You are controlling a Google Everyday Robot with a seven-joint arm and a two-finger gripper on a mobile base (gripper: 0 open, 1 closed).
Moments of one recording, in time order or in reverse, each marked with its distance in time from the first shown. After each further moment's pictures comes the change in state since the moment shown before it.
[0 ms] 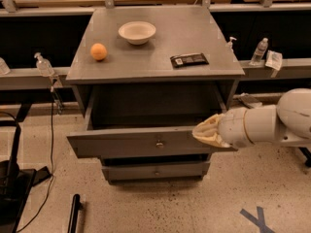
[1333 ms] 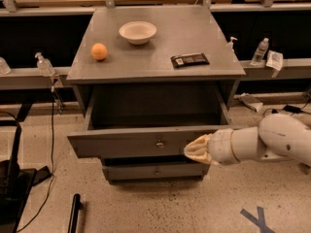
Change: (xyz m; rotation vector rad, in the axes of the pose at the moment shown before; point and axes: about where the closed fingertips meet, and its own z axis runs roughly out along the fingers) arm 0.041 0.037 0.059 -0.085 -0.057 -0.023
